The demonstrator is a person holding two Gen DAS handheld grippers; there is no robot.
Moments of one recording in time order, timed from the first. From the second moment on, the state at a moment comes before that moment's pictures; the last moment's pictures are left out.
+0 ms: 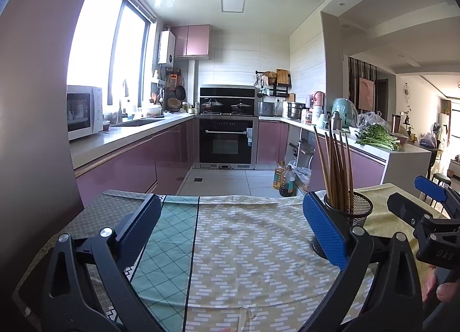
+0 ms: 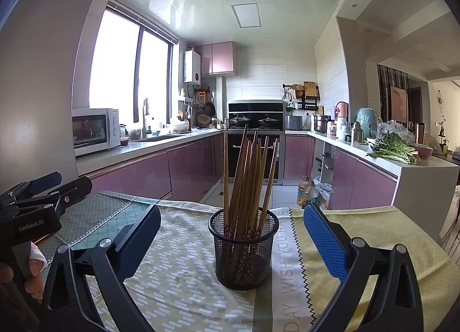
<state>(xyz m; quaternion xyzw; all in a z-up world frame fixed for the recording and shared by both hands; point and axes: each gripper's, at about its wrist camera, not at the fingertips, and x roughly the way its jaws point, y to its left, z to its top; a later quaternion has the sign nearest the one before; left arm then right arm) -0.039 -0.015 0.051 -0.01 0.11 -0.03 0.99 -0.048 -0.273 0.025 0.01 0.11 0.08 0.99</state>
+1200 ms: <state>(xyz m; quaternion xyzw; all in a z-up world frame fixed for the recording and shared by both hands) -0.046 -0.013 0.052 -0.01 0.11 -0.02 0.99 -0.050 -0.271 0.029 0.01 0.10 0.08 0.99</state>
